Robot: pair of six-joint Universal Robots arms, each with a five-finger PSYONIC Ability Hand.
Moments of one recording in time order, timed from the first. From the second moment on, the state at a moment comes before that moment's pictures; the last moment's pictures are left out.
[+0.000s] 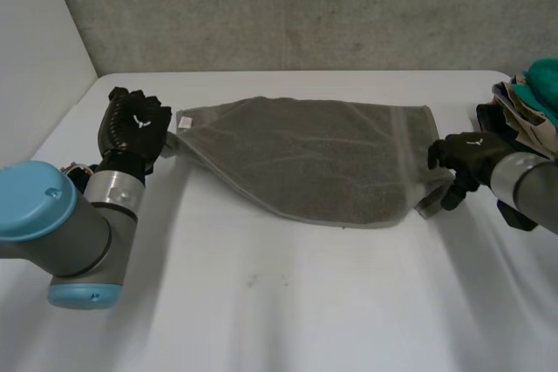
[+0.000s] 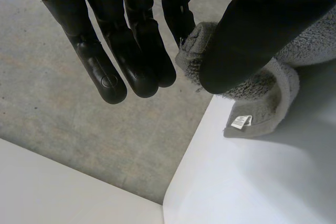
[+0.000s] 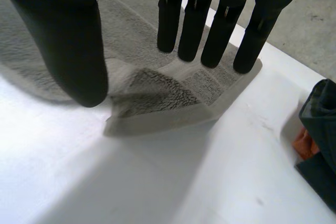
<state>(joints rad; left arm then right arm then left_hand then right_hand) 4.35 -1.95 -1.80 3.90 -1.62 3.96 1.70 -1.11 1.40 0.21 1.34 2.74 1.15 1.20 1.20 1.20 0.98 0.61 0.61 0.61 0.61 0.45</state>
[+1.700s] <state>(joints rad) 4.64 -1.36 -2.04 3.14 -1.30 3.99 1.44 -1.30 1.49 0.76 1.11 2.37 1.15 1.20 1.20 1.20 0.98 1.12 1.18 1.19 1.20 0.97</state>
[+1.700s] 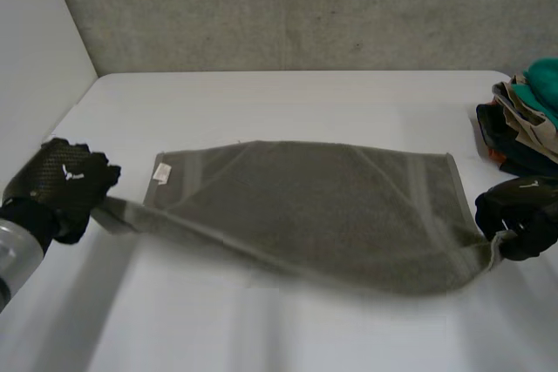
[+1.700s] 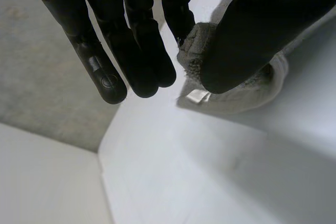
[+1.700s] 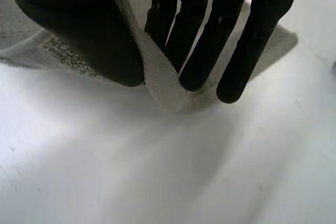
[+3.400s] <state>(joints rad) 4.50 -2.17 -1.78 4.01 -1.41 4.06 1.73 -0.86 1.20 -0.01 1.35 2.73 1.15 1.20 1.20 1.20 0.98 1.12 1.18 1.20 1.21 0.98</state>
